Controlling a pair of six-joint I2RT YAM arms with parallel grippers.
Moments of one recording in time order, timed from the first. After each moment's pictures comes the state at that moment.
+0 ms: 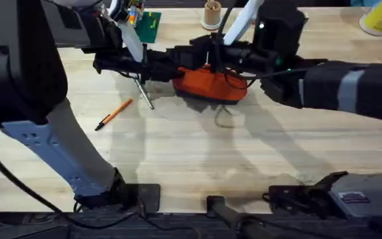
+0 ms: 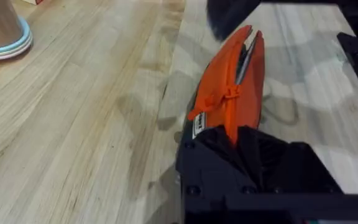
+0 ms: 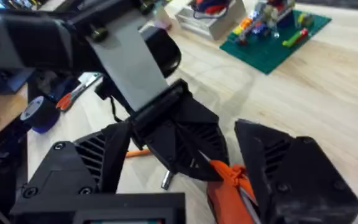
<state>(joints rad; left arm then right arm) 0.10 2.00 1.21 -0.85 1.28 1.39 0.53 1.58 0.79 0.56 -0.50 0.39</state>
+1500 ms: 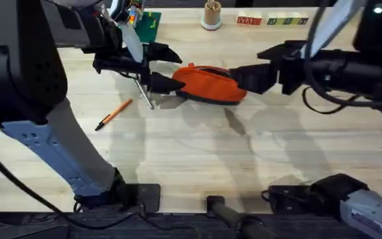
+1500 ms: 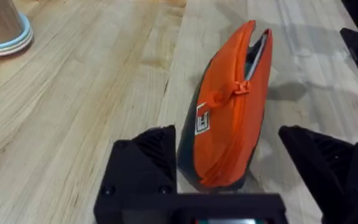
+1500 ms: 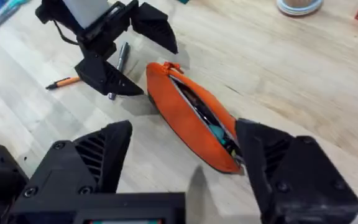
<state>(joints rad) 0.10 2.00 1.21 -0.85 1.26 1.40 0.31 0.97 0.80 -0.41 -0.42 0.02</state>
